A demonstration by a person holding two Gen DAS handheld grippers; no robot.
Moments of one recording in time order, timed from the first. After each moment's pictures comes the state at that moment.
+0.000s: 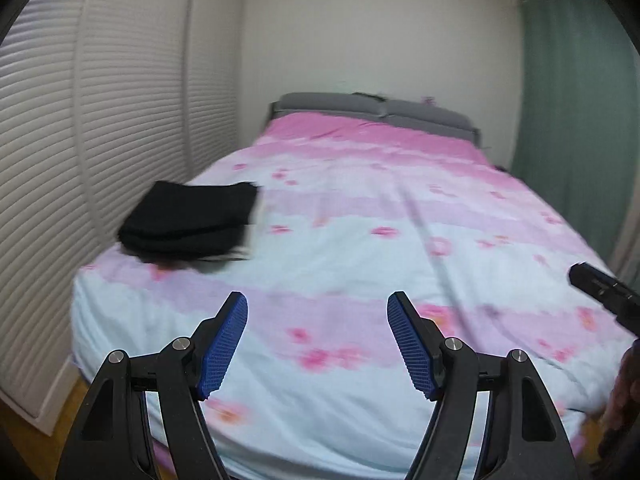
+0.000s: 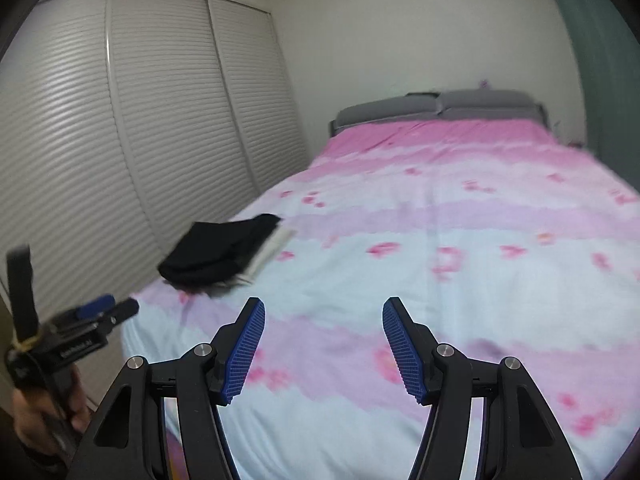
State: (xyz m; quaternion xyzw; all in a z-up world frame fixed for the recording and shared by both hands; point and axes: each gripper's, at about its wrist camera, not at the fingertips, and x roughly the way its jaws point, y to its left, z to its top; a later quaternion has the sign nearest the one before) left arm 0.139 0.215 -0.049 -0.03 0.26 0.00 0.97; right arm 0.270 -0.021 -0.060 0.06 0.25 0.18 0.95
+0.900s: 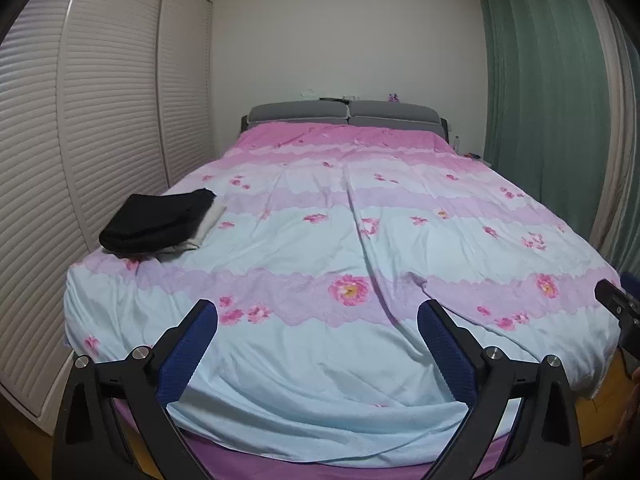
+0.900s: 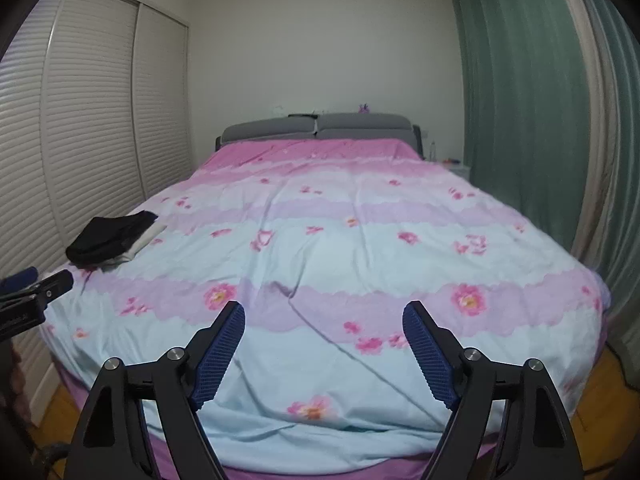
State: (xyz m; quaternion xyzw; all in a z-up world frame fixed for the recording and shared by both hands) left arm 0.057 0.092 -0.051 0.00 0.25 -0.02 0.97; right arm 0.107 -0.181 -0.056 0.02 0.22 -0.03 0.97
